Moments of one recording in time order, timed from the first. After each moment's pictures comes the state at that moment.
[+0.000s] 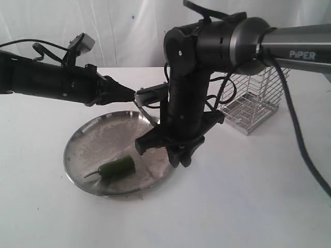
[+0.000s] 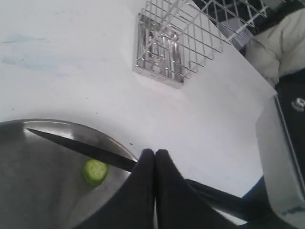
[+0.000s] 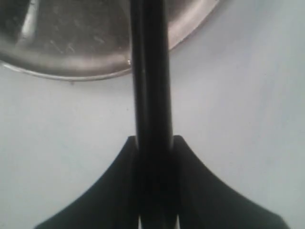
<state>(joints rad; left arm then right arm) -0.12 1.80 -1.14 -1.48 0.85 1.41 0.67 1.94 -1.54 0.08 1.18 0.10</state>
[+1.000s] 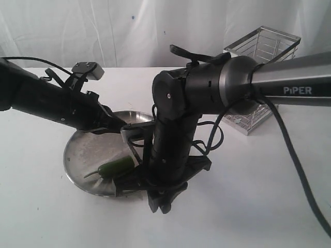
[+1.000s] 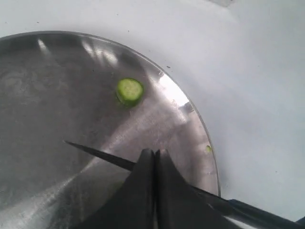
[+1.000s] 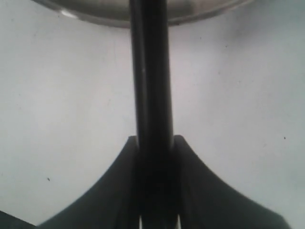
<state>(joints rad) -0.17 1.76 -1.04 -1.23 0.67 1.30 0.78 1.92 -1.33 0.24 1.00 0.21</state>
